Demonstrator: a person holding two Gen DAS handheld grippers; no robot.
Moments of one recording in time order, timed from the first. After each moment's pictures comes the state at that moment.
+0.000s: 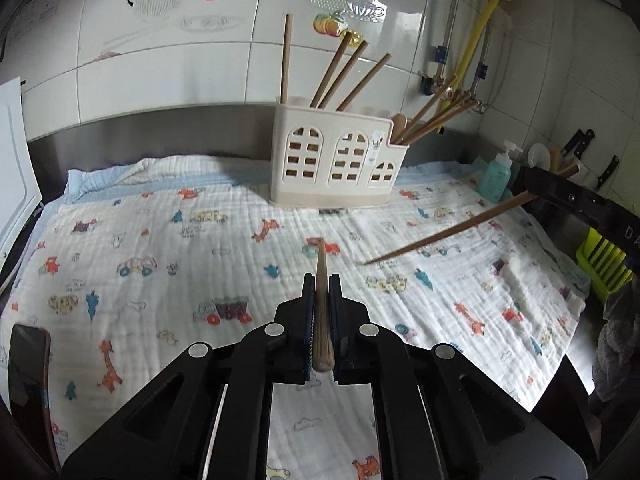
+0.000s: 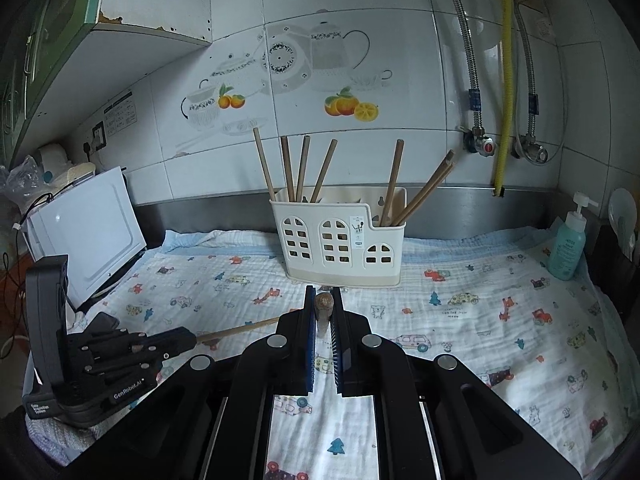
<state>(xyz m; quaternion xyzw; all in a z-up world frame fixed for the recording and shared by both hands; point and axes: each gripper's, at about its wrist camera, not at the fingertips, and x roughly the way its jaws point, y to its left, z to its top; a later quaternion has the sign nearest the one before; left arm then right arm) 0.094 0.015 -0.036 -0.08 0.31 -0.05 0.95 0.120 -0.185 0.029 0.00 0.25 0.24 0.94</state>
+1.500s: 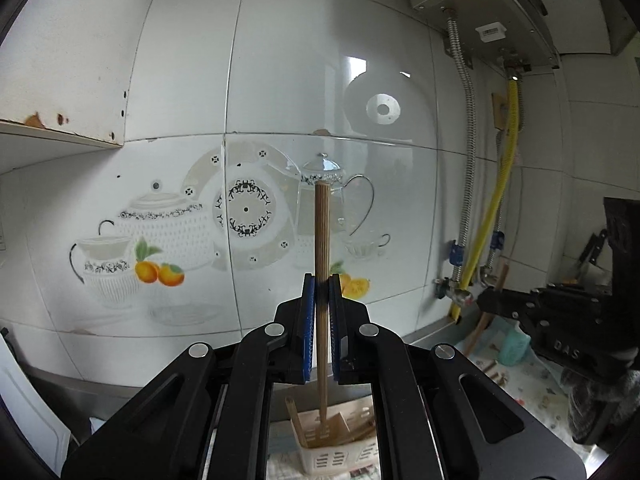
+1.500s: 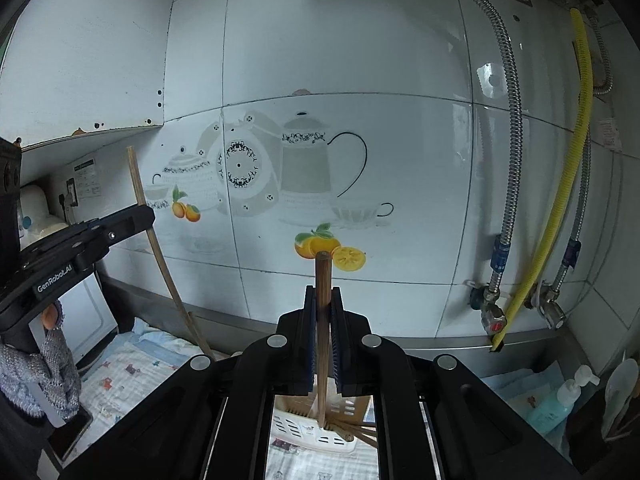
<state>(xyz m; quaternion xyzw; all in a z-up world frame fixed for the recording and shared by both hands) 0.254 0.022 0.193 0.00 0.11 -0.04 0.99 0.299 -0.169 0.175 -0.03 0.19 0.25 0.95</state>
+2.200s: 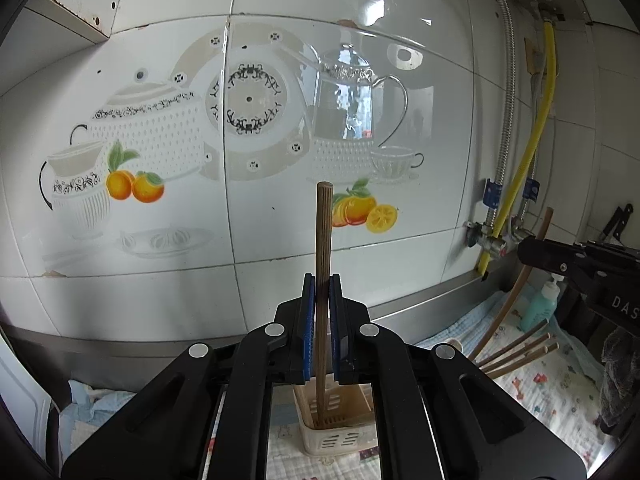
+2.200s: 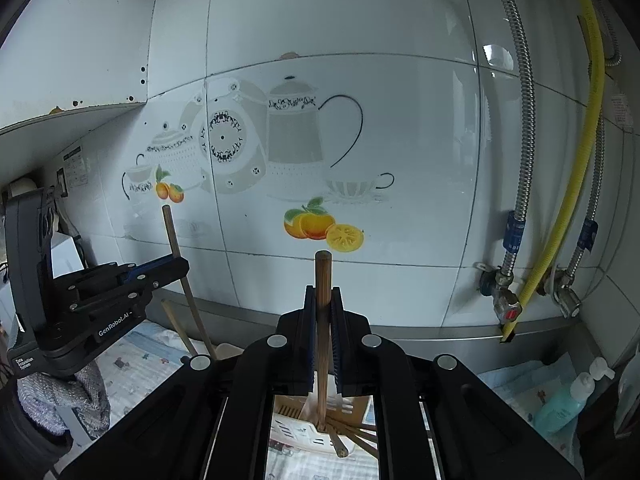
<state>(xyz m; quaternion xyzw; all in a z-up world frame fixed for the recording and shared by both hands) 0.303 0.031 0.123 -0.02 0.19 -0.02 0.98 0.325 -0.162 0.141 -0.03 0.22 0.25 0.94</state>
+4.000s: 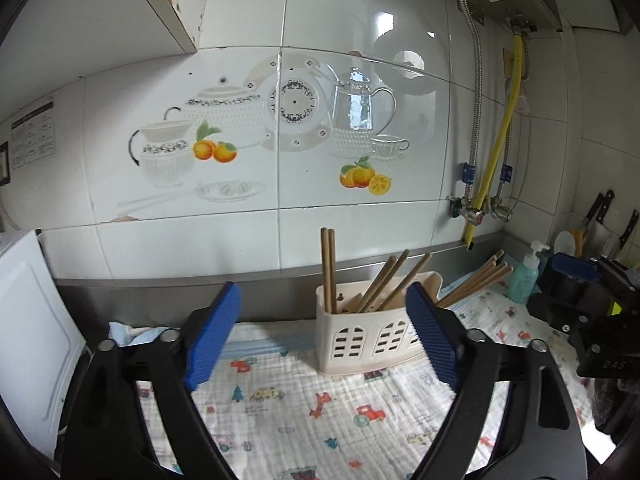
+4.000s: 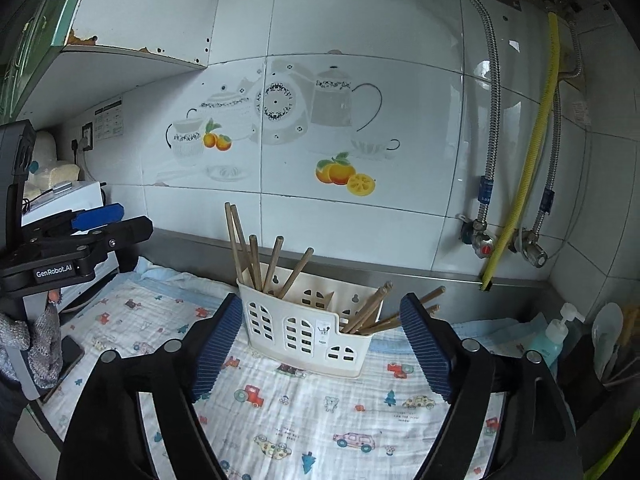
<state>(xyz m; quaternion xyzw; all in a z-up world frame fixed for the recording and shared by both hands) 0.151 0.042 0.104 -0.02 0.17 0.01 0.98 0.183 -0.175 0.100 -0.07 0.20 0.23 0.95</state>
